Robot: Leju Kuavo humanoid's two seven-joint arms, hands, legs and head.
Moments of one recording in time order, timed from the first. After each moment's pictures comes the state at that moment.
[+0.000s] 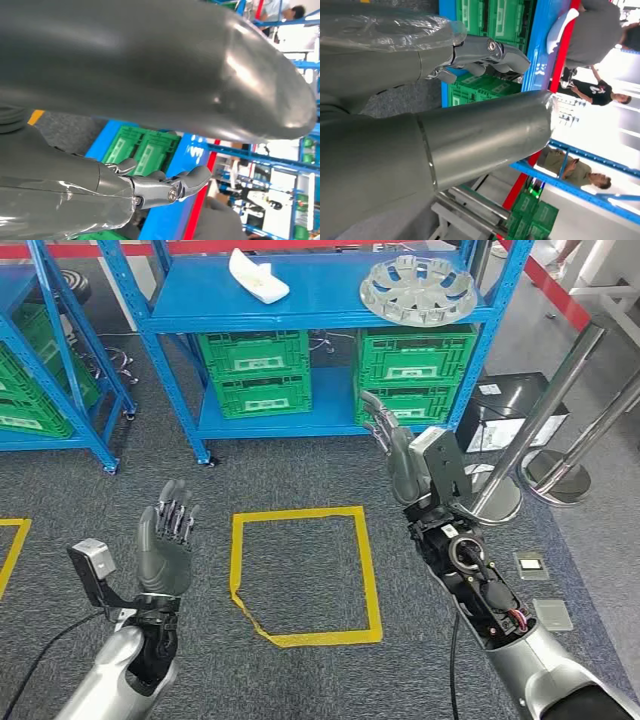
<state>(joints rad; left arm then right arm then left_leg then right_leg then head) -0.39 0.00 -0.46 -1.05 0.46 0.07 -0.45 -0.28 -0.15 0.35 -1.49 -0.12 -0.21 -0.19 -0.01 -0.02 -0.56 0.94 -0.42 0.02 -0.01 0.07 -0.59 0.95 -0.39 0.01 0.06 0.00</state>
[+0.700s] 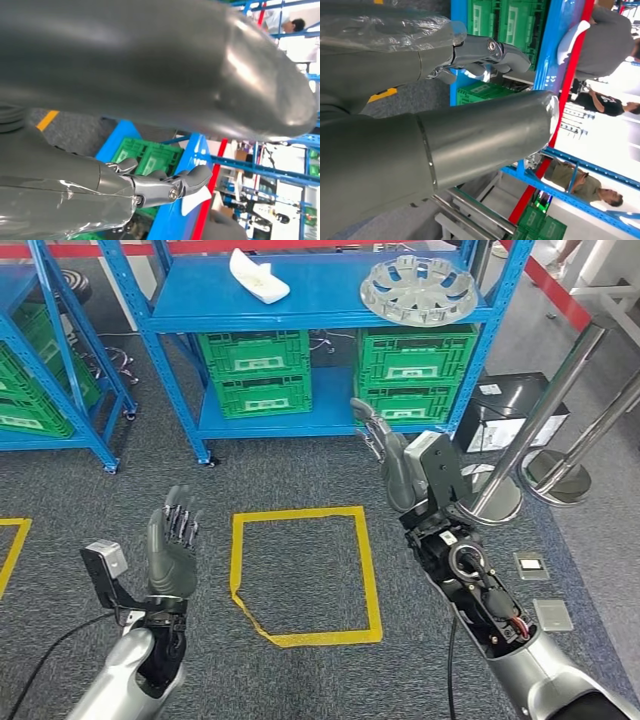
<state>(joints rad) -0.38 -0.02 -0.48 -1.04 0.45 0.14 -0.44 -0.26 -0.15 0.37 -1.54 -0.14 -0.19 -0.16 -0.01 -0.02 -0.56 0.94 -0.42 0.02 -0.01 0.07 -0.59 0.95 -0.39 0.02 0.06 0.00</state>
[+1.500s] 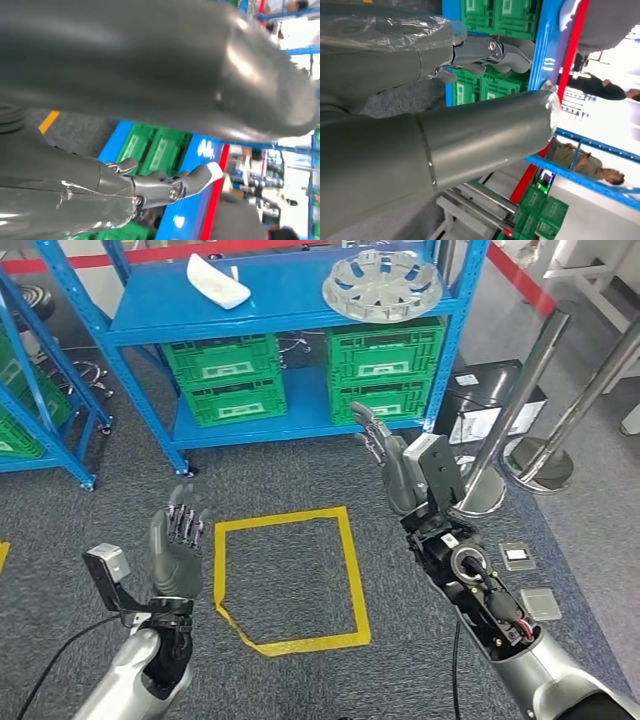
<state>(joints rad) -0.38 -0.04 -0.48 -1.03 0.47 0.12 -0.48 -0.27 -0.15 0.40 -1.55 -0.16 -0.20 -0.15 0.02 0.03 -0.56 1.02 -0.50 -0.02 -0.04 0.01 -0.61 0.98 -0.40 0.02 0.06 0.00</state>
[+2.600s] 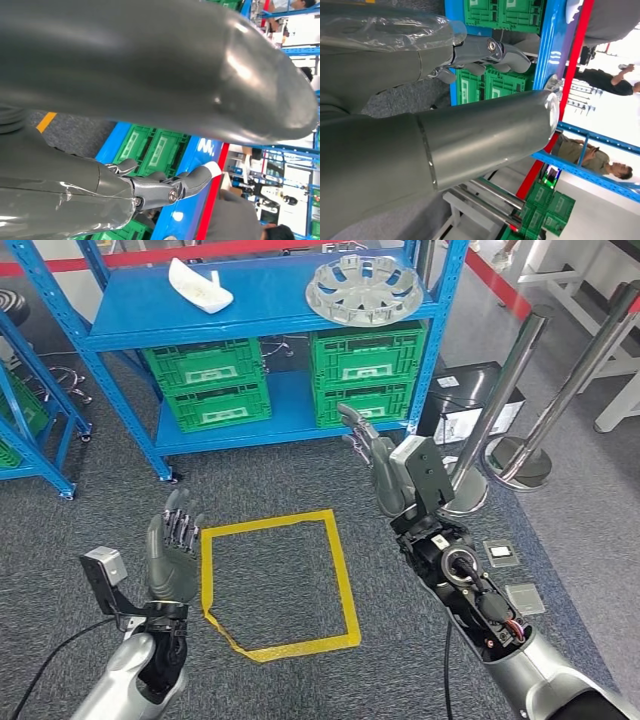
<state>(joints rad) -0.37 -0.02 -0.48 -1.04 0.45 0.13 -0.46 -0.27 -0.15 0.42 -1.56 -0.13 -0.21 -0.14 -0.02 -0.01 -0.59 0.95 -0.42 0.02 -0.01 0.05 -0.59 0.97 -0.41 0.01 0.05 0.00</state>
